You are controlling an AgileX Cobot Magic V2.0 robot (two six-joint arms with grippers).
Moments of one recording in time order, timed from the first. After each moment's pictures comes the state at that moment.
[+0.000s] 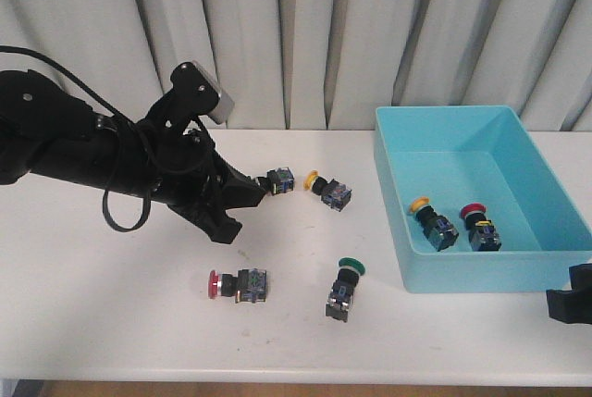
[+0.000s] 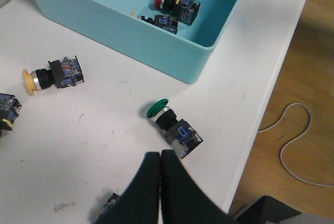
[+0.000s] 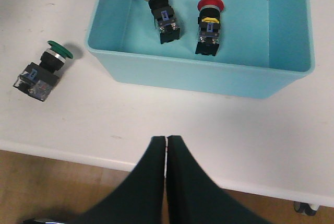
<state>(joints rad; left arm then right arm) -0.37 1.59 -1.17 -0.91 0.73 1.11 0.01 0.85 -0.65 0.11 0.72 -0.17</state>
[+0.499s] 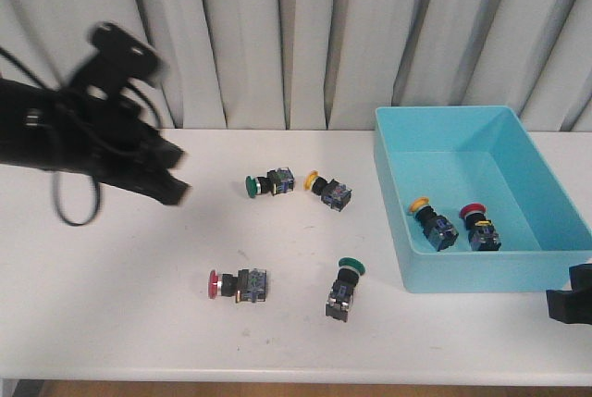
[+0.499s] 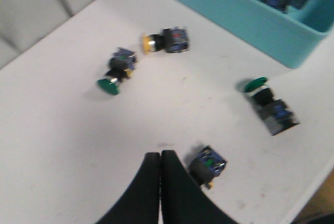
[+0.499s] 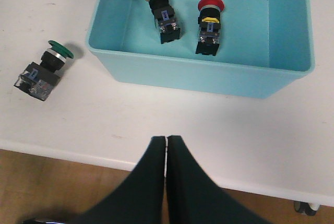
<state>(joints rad) -0.34 1.41 -1.17 -0.27 0.64 0.44 0.01 0.85 -0.65 0.11 0.72 -0.17</state>
